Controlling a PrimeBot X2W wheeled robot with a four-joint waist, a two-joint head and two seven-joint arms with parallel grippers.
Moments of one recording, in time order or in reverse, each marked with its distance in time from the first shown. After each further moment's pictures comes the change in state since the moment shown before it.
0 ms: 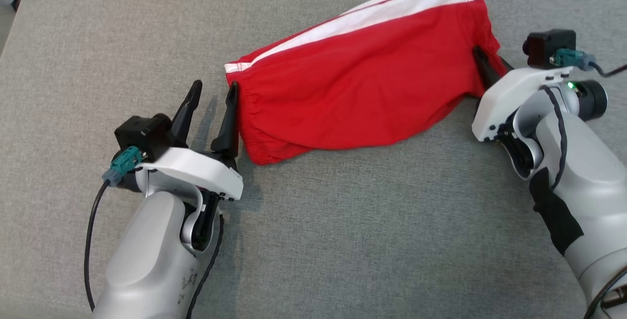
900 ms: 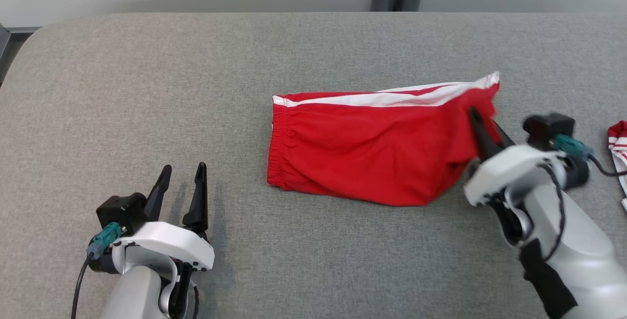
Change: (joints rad) left arm 0.236 -0.001 0.176 0.028 0.119 -0.033 0.000; right arm 0.304 -0.030 -0.002 -0.167 0.106 0.000 -0.161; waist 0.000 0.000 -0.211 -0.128
